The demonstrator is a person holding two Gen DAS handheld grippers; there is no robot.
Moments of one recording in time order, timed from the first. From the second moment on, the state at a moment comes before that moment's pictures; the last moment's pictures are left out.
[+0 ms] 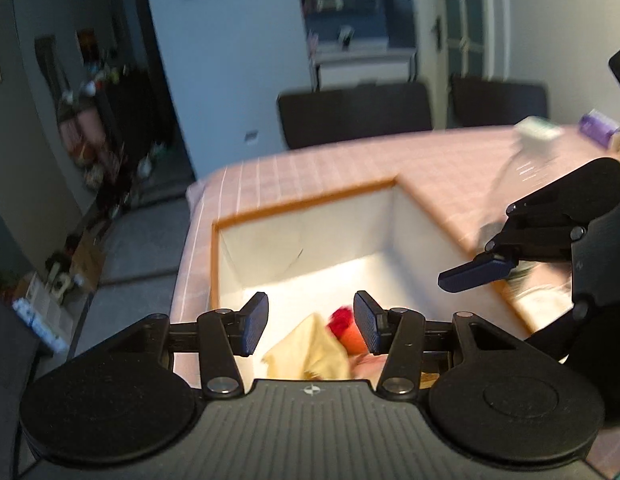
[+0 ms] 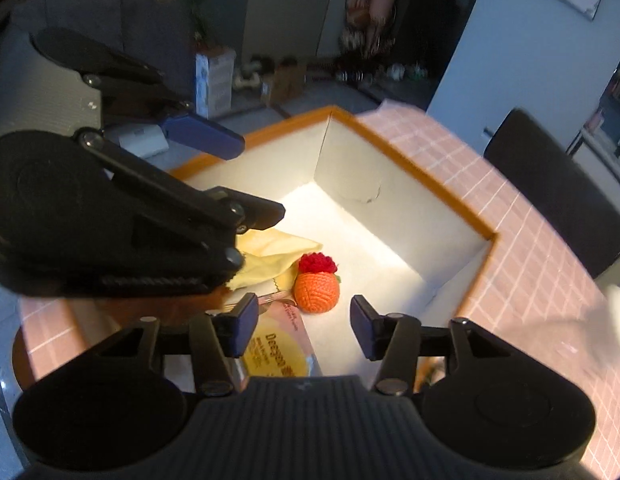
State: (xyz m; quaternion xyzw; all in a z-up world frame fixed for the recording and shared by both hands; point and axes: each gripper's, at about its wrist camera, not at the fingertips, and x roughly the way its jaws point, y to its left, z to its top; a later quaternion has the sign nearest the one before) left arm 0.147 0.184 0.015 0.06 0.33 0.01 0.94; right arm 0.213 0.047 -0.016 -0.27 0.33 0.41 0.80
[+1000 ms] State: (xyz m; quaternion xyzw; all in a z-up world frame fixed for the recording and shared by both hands) left arm 0.117 -0.005 -0.078 0.03 0.27 -0.12 0.96; right arm 0.158 -0.224 -0.083 -0.02 0.33 0.18 0.93
